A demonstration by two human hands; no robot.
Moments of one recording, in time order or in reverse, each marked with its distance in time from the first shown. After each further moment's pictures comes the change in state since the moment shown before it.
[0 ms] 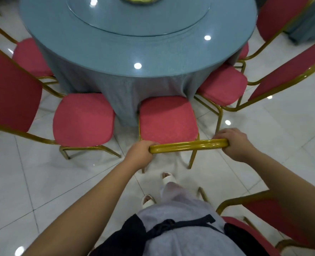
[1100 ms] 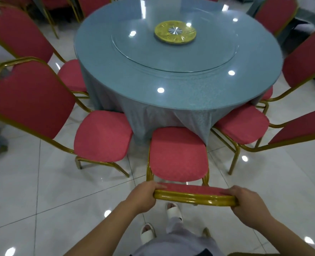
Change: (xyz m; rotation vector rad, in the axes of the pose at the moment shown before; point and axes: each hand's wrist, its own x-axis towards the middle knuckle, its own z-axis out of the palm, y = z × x) left_hand -0.028 -0.023 0.012 -0.034 -0.064 -0.011; right_hand -0.023 -0.011 0.010 -0.080 -0.057 -0.058
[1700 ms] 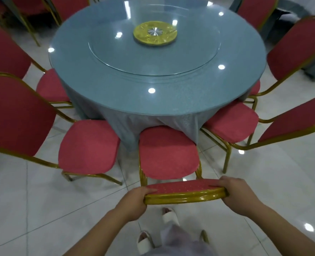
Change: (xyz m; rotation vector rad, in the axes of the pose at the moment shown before) left_hand 0.044 0.028 -0.009 0.075 -0.015 0.016; right_hand 0.057 0.037 -0.038 0.001 -0.006 -0.149
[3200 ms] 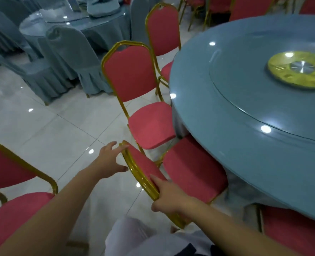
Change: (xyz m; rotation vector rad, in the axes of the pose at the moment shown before) left_hand 0.012 0.097 -0.032 -0.195 0.629 -1.007; right_hand 0.192 -0.043 -0.046 -0.072 -0.797 -0.814
